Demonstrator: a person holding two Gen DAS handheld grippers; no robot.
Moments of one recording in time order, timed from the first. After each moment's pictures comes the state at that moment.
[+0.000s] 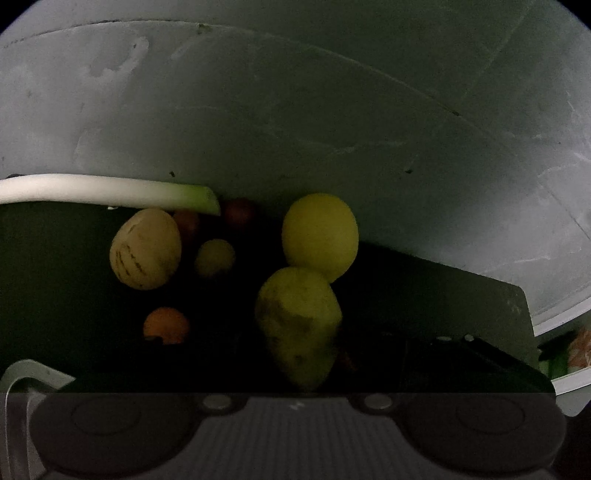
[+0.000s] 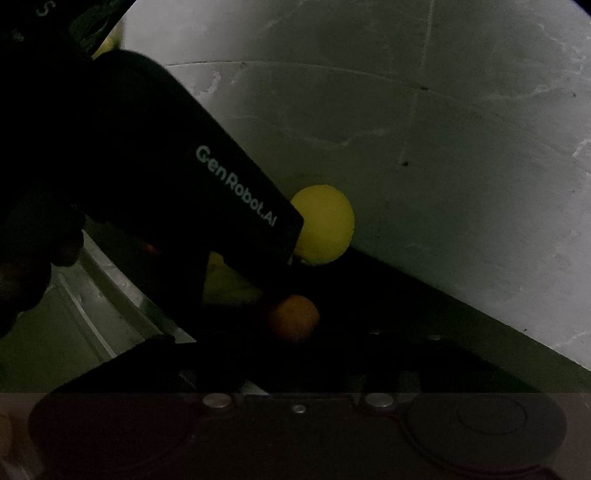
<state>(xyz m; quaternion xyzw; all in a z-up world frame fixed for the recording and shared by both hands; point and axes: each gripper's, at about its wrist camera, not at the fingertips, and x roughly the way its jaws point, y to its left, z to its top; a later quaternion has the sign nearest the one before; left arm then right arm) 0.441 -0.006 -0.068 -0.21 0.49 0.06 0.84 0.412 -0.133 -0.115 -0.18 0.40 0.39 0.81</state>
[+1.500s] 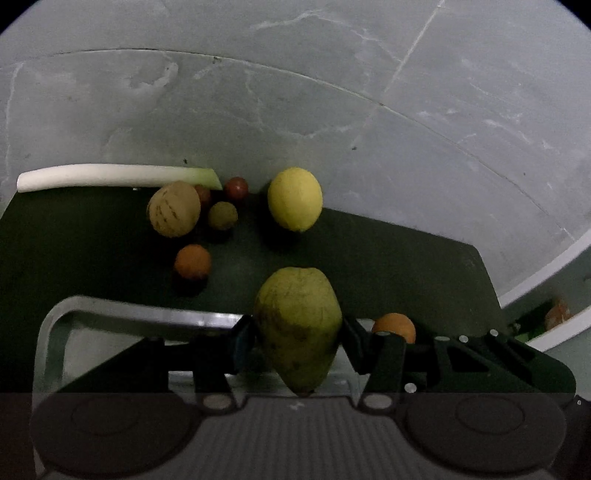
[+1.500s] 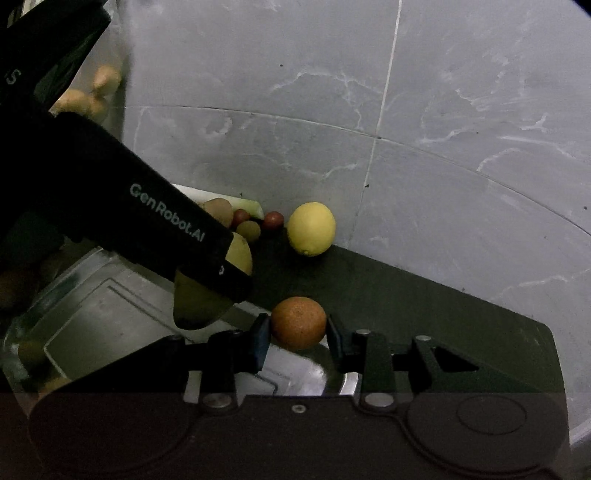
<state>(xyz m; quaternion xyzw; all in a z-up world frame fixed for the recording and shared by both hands) 0.357 -0.010 -0.035 -0.19 0.47 0.00 0.86 0.319 -0.160 -0.045 -0.17 0.38 0.31 0.85</state>
